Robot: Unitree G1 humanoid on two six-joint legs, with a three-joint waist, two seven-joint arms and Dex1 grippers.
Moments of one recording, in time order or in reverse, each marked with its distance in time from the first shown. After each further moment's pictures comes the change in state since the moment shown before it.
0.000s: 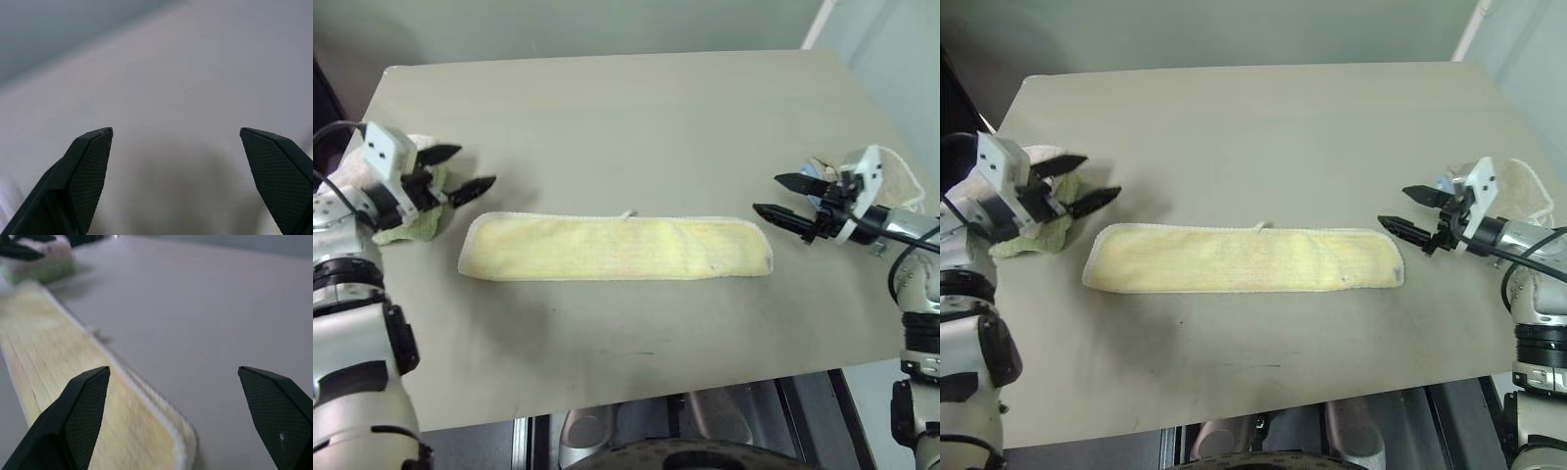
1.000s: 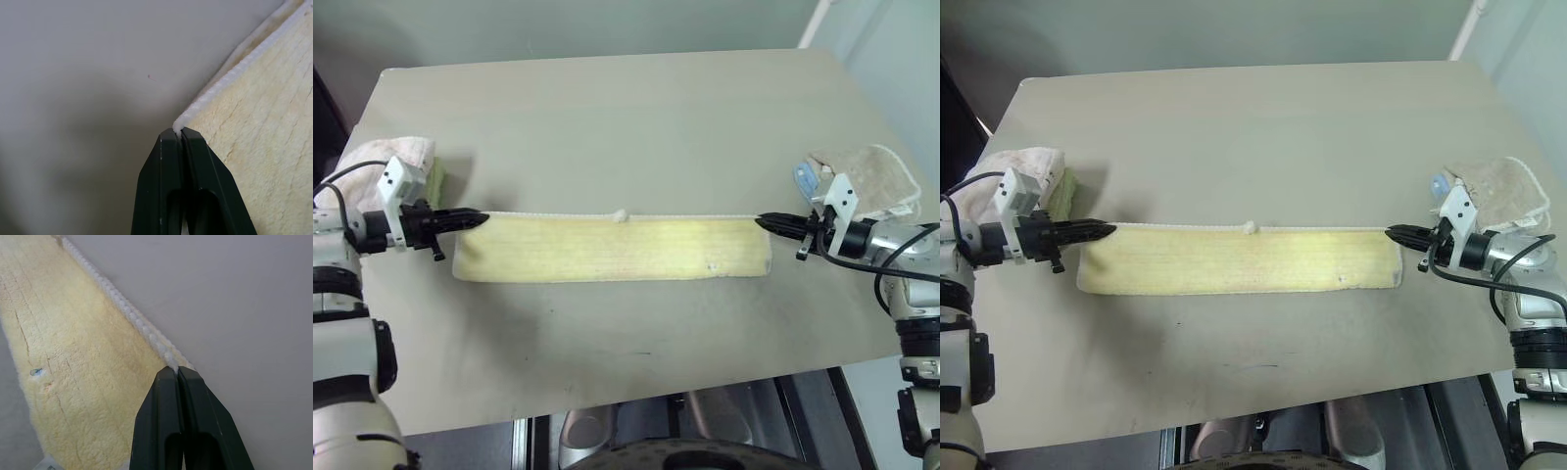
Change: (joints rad) left arm 0.066 0.122 -0.242 0.007 0.012 0.287 -0.233; right arm -0.021 -0.035 0.172 0.206 -0.224 -0.283 0.079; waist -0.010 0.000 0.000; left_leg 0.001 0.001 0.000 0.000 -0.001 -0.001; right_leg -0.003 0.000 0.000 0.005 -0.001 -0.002
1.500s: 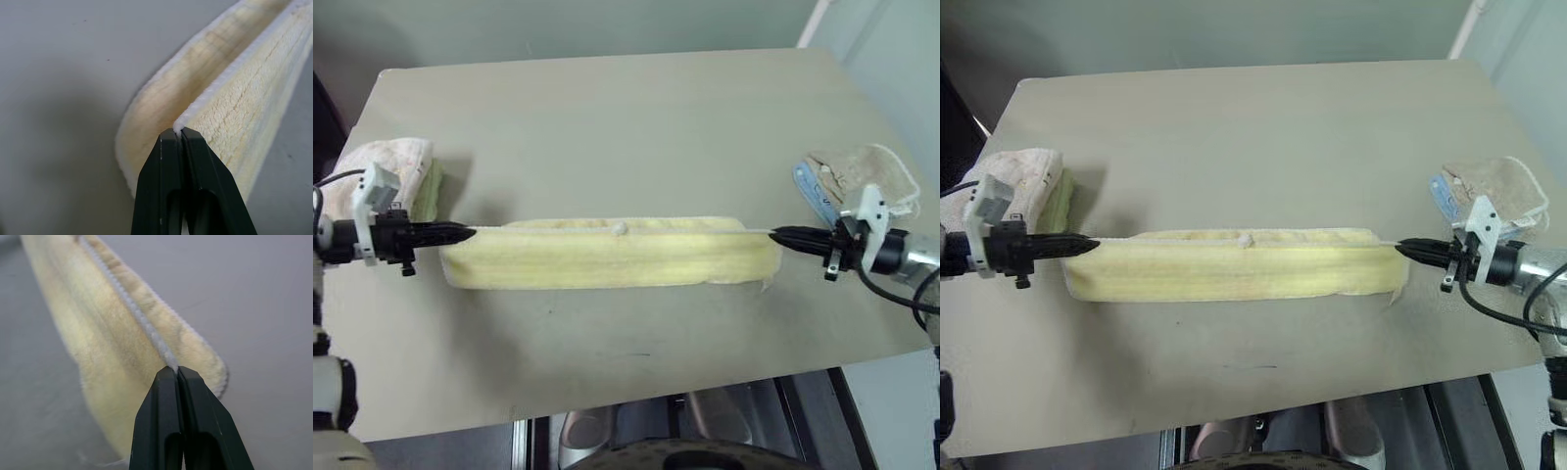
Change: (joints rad) left arm 0.151 0.139 -0.074 -0.253 -0.169 0.231 -0.089; right arm 0.139 -0.093 -0.070 -0.202 0.120 0.084 0.060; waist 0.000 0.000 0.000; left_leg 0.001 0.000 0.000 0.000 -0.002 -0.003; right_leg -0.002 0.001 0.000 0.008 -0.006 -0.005
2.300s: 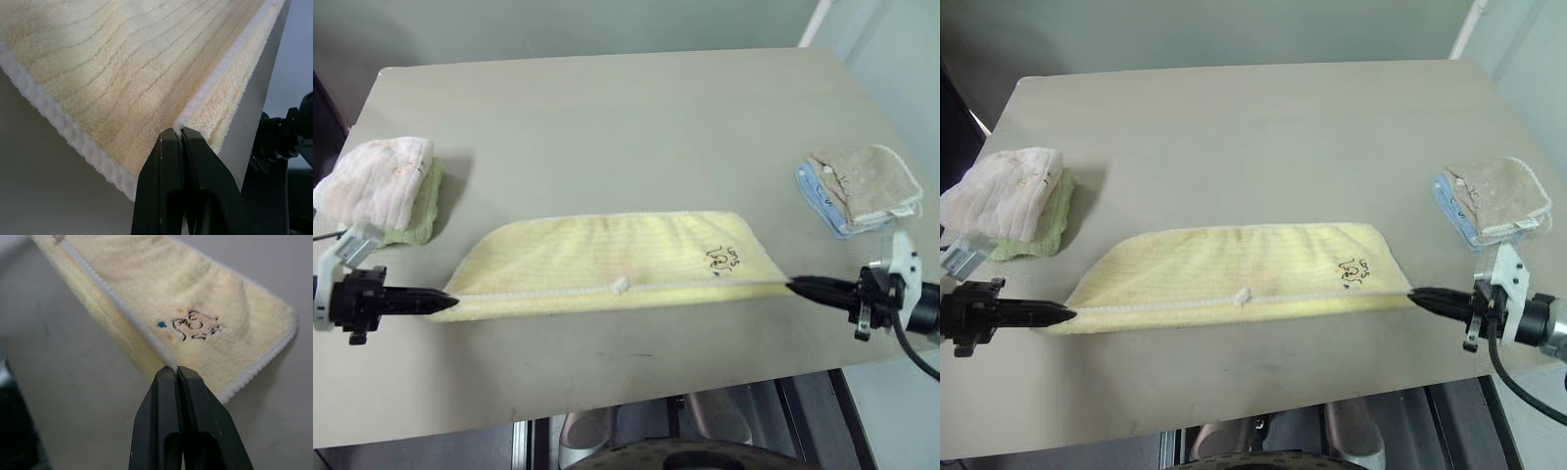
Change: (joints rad) left arm 0.668 0.367 0.079 -0.560 -0.430 0.338 -0.012; right arm 0.501 -0.089 -0.274 -0.424 0.181 0.179 0.027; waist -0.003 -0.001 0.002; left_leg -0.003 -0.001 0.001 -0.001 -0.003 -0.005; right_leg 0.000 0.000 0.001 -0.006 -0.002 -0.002
